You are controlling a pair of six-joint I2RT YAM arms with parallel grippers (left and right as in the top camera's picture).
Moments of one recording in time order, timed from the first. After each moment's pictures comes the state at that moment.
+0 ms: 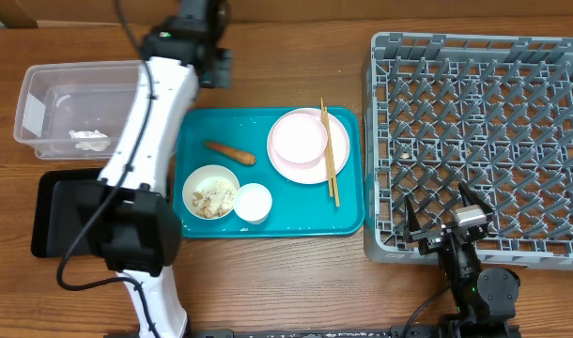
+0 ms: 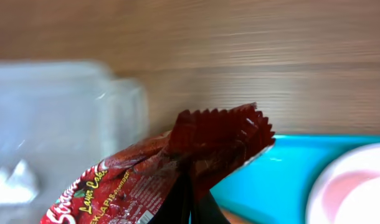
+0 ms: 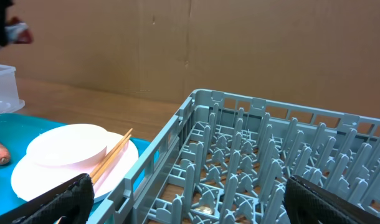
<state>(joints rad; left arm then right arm) -0.13 2.05 2.01 -1.05 -0.20 -0.15 0.05 0.01 0.02 -0.02 -0.16 -0.09</state>
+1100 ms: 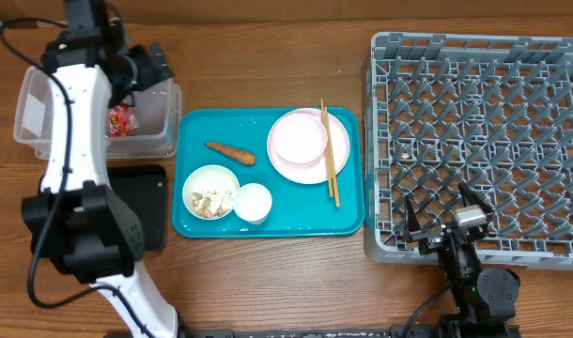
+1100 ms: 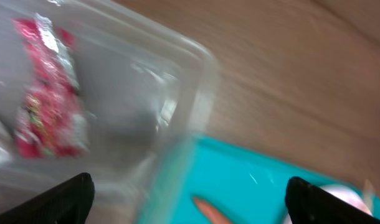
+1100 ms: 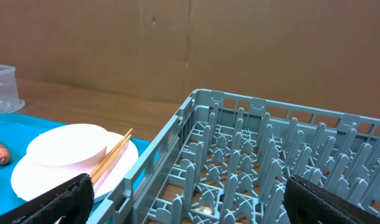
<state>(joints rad) 0.13 2.00 1.93 -1.03 0.16 -0.32 0.05 0.01 0.02 -0.02 -0.16 -0.09</state>
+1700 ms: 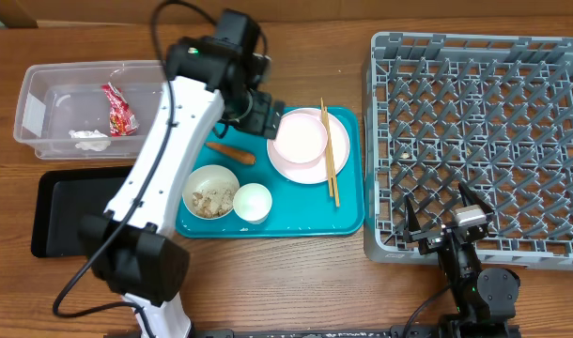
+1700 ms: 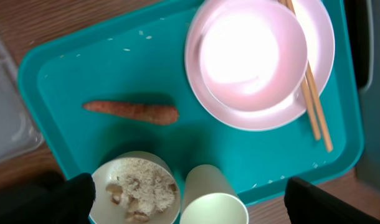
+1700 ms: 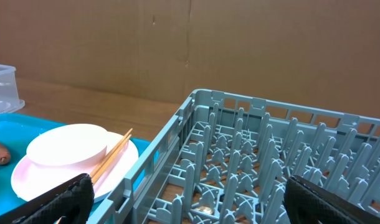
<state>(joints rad) -0.34 1.92 1.95 -1.36 0.05 -0.04 0.05 0.01 0.02 -0.02 -0.16 -0.09</state>
